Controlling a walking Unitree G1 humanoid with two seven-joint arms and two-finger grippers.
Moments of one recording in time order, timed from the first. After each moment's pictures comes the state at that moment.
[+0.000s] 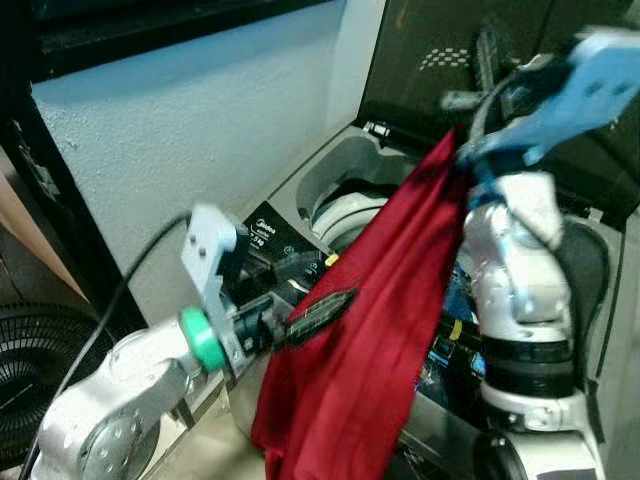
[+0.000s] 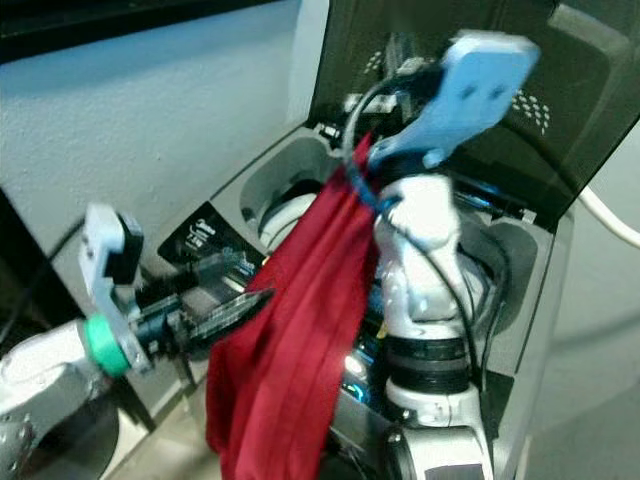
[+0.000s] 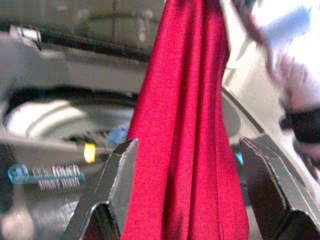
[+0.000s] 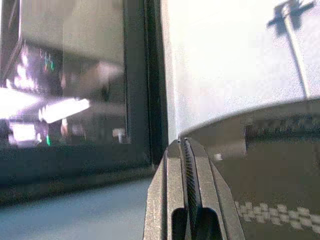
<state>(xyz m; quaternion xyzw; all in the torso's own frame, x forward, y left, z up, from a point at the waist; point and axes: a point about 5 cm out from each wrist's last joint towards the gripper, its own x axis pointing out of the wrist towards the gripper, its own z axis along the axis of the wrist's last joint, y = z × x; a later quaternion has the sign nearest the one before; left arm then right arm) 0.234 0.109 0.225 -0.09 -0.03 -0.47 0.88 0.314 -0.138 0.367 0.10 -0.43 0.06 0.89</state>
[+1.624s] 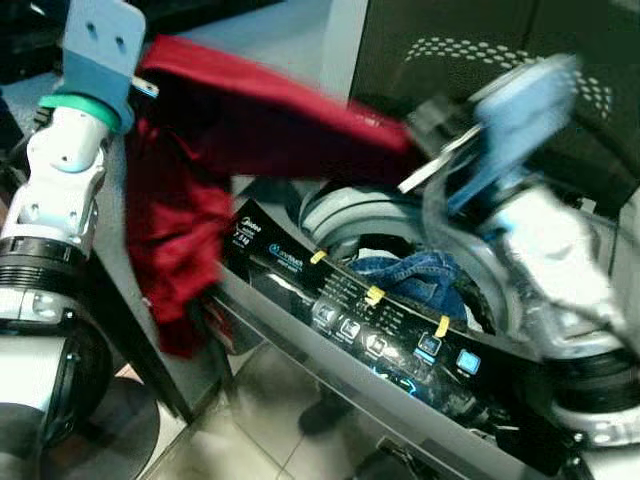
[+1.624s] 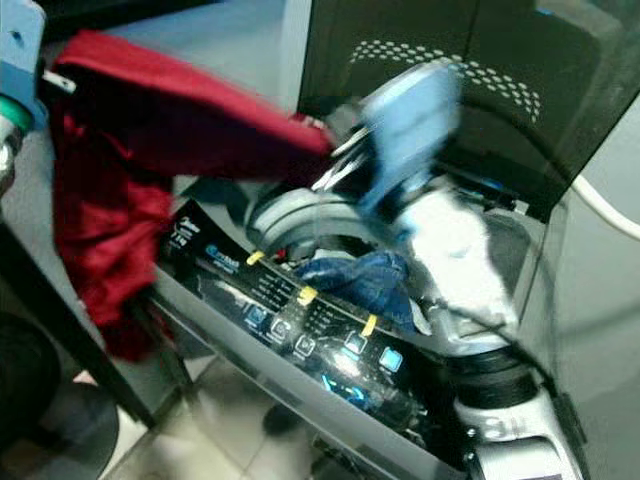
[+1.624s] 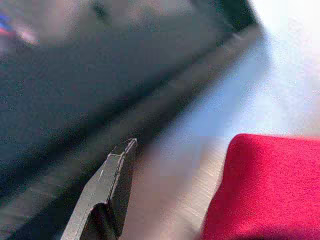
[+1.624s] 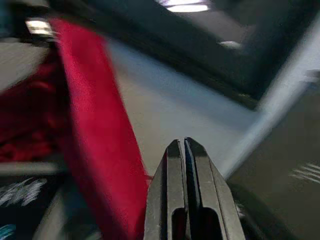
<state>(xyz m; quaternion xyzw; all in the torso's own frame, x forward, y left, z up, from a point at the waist) 0.385 0.224 0.343 0.26 -0.25 0.01 0.93 0.319 -0.105 0.302 -0.21 -0.29 0.29 0.89</state>
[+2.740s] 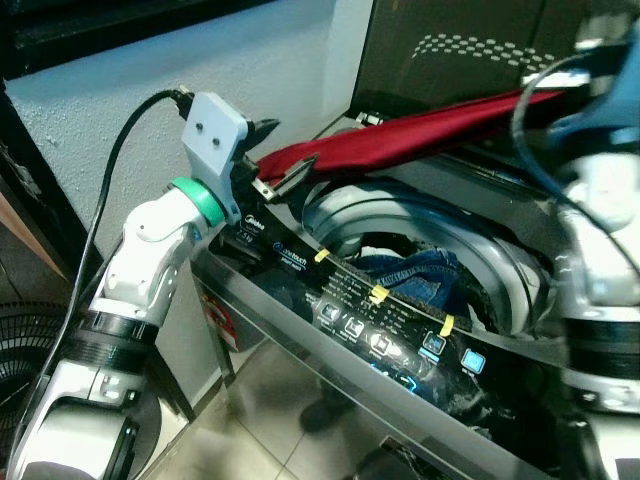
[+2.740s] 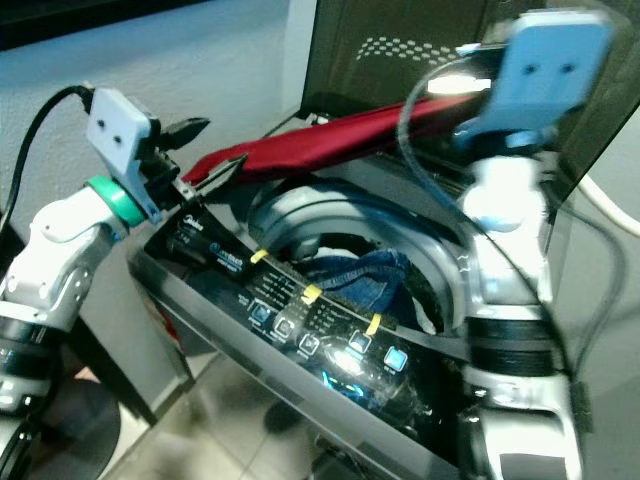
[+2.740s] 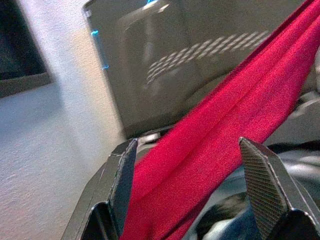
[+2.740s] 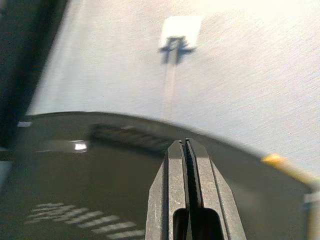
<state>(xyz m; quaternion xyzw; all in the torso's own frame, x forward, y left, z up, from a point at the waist) 0.340 0.128 0.300 0.09 -0.25 -0.36 0.90 0.311 -0.227 0.375 -0.14 -0.44 -0.17 0.87</state>
